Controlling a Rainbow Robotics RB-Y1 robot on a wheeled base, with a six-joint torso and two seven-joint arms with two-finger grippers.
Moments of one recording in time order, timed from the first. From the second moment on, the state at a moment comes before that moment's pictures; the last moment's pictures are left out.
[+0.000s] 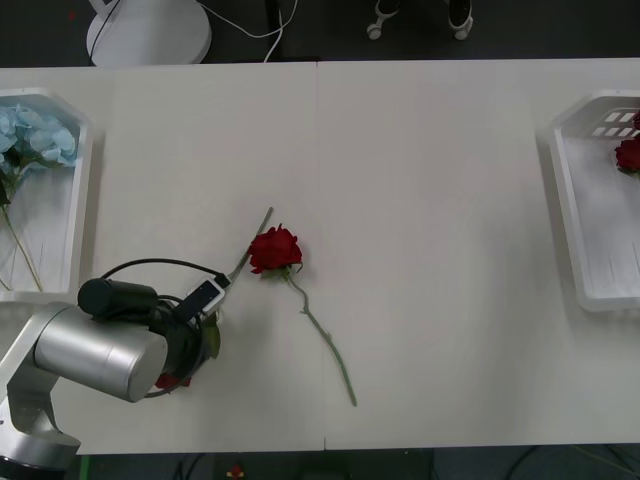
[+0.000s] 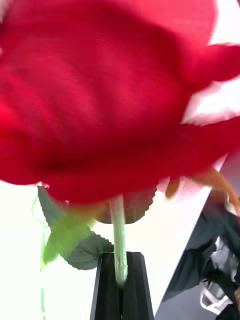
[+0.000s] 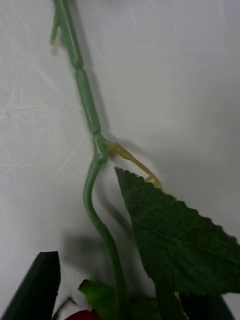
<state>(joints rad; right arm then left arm) -0.87 -0.87 0.33 -0.70 -0.37 0.94 1.93 0.06 0.33 -0.24 -1.92 0.21 1.27 -2.01</state>
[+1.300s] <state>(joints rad) -0.83 -0.92 0.14 -1.11 -0.98 1.37 1.89 -0.20 0.33 -0.03 -1.97 0.51 1.47 -1.22</state>
